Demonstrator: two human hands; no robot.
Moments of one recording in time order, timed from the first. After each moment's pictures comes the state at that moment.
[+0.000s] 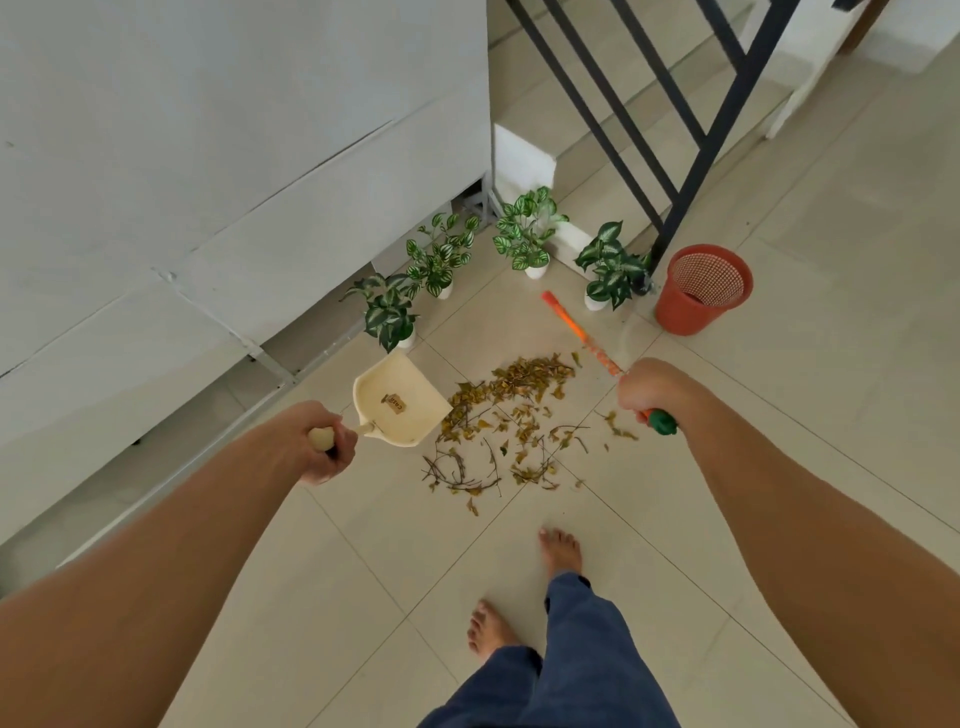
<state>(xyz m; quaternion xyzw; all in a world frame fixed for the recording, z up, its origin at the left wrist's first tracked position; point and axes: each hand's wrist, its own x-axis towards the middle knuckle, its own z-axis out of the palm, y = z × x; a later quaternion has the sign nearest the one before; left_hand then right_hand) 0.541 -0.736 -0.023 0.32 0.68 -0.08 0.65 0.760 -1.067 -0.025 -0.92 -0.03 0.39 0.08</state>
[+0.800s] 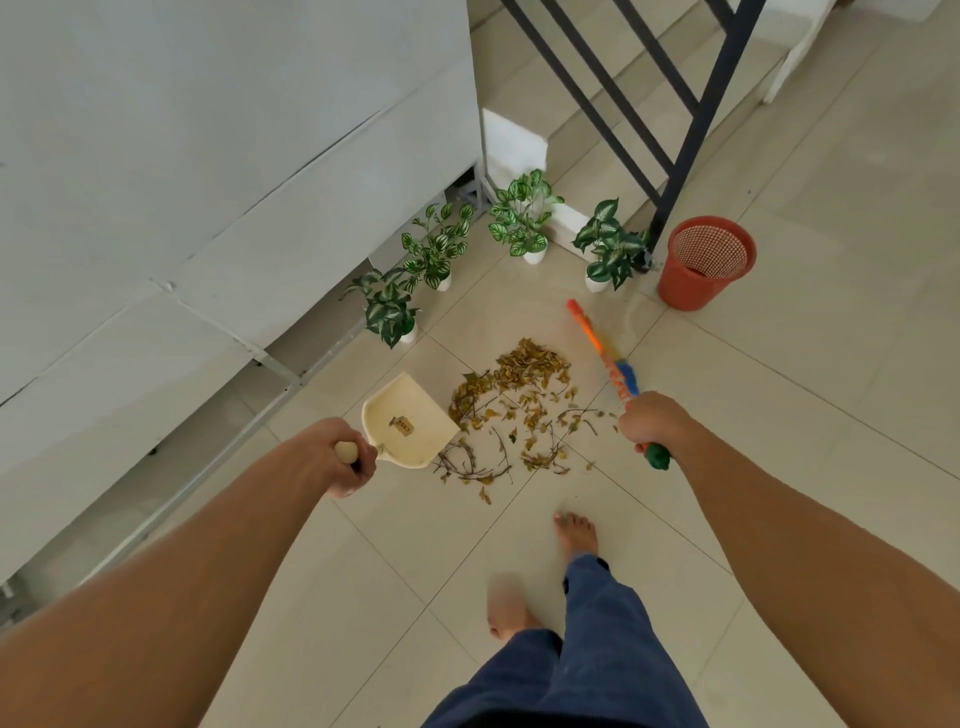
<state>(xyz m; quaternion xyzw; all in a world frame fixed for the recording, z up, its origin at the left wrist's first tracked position) 0.541 -0.770 -0.037 0.29 0.71 -0.09 0.63 0.714 -1.094 -0.072 -0.90 0.01 0.41 0.11</state>
